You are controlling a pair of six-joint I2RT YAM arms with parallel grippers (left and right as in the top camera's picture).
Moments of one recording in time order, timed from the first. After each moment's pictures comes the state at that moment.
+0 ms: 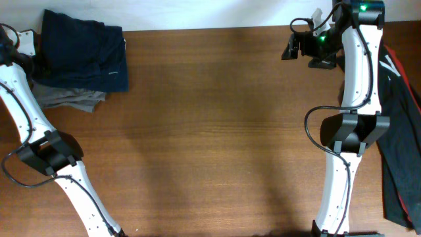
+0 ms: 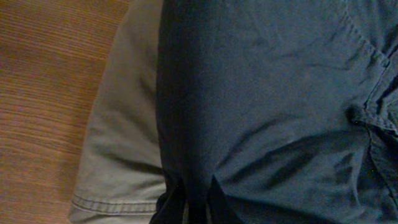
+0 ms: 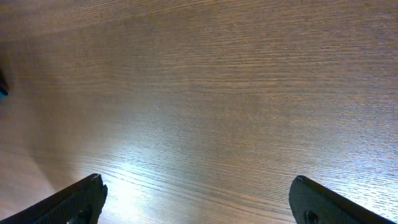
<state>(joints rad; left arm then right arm) 0.50 2.81 3.11 -1.37 0.23 0.24 -0.11 2.54 2.84 -1.69 -0.42 0.01</state>
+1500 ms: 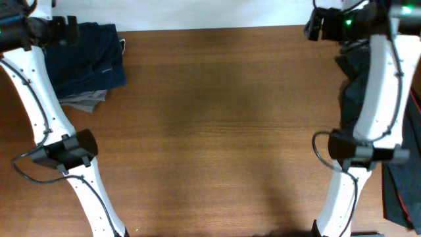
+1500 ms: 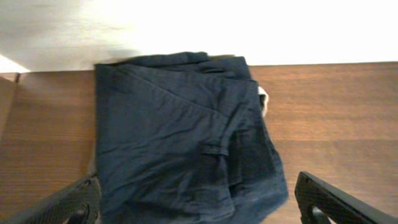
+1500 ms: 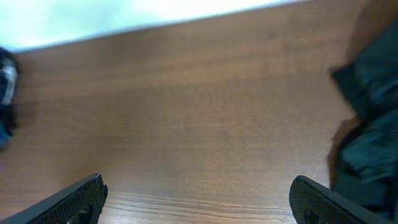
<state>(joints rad) 0.30 2.55 3.12 -1.39 0.15 0.25 -0.10 2.29 3.00 -1.69 -0.24 0.08</state>
